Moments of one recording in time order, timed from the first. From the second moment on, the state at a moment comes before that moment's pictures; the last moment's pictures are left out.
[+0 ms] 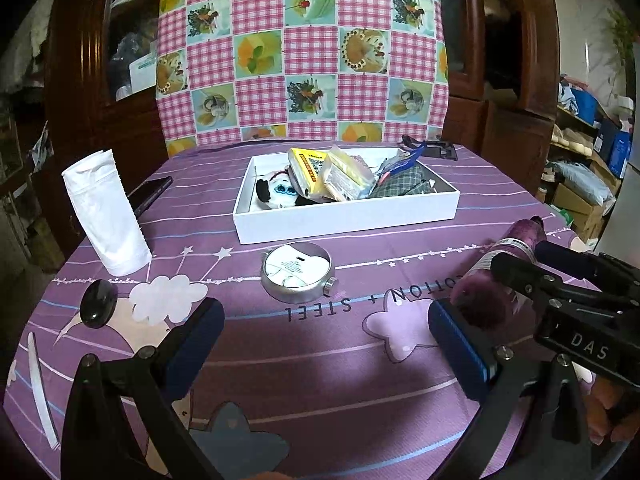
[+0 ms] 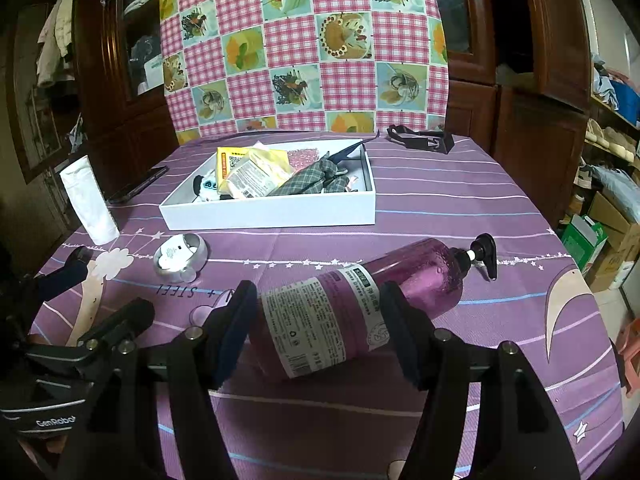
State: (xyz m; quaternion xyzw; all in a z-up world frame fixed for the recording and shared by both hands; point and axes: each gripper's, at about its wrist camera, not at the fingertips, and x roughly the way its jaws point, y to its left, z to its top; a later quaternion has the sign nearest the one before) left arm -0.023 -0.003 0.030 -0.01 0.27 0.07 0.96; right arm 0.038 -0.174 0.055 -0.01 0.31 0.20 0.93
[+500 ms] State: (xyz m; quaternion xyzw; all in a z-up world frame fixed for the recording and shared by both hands) left arm -0.023 -0.001 0.029 -0.01 0.27 0.07 0.96; right arm 0.038 -0.175 0.055 -0.01 0.31 0.20 0.93
